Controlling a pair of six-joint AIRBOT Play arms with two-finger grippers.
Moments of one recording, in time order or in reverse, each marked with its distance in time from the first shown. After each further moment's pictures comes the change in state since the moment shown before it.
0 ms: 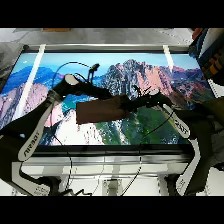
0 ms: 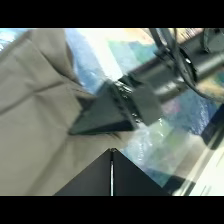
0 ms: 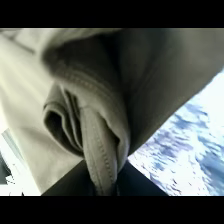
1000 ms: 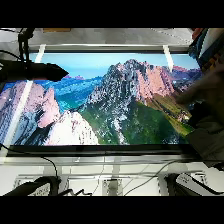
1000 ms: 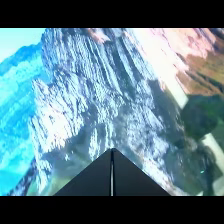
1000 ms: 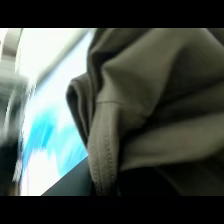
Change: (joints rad) left arm 0.303 0.472 0.000 0.248 -0.168 0.000; right arm -1.055 0.827 0.000 -0.019 0.288 0.215
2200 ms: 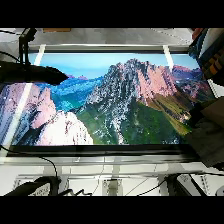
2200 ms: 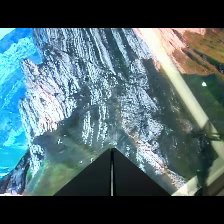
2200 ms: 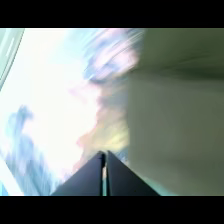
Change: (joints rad) left arm 0.004 0.010 0.000 0.007 -0.064 0.000; right arm -0.123 0.170 -0.001 -0.411 -0.024 0.194
